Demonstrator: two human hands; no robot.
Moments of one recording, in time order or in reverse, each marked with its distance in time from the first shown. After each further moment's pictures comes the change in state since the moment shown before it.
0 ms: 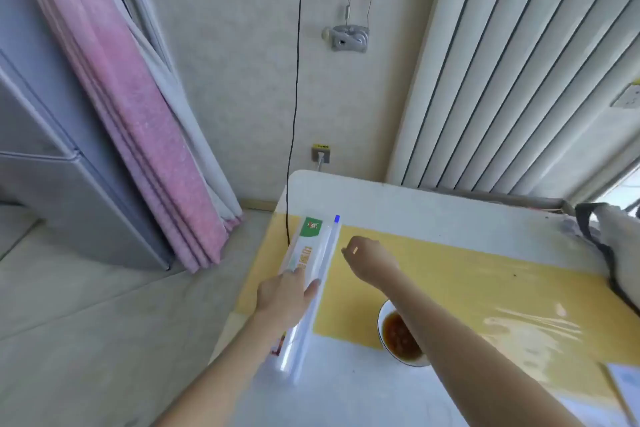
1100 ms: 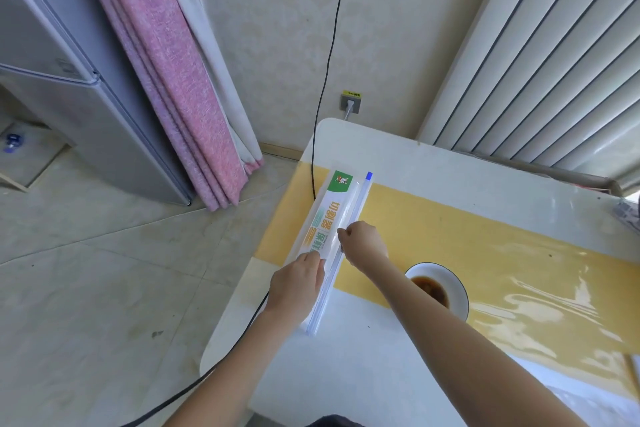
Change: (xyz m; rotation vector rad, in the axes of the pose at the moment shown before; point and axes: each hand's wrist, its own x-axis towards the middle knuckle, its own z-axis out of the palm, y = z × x) left_hand -0.039 -0.016 0.046 -0.185 0.279 -0.009; right_hand 0.007 -0.029 0.073 0.106 -0.100 0.125
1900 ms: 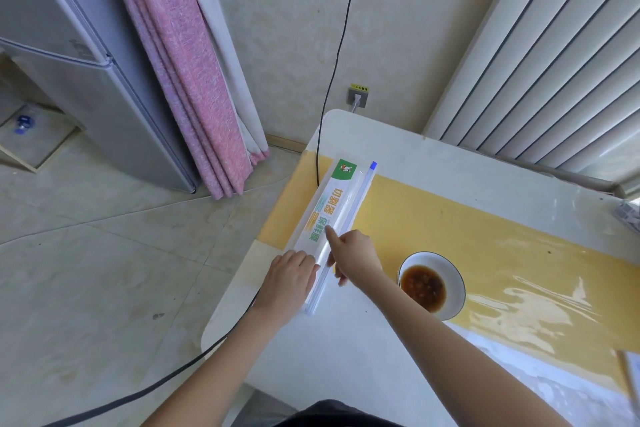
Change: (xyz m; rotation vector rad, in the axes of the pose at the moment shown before) left_hand -0.029 -0.020 0.020 0.119 0.194 0.221; right_hand -0.048 0.005 0.015 0.169 -0.131 -0.034
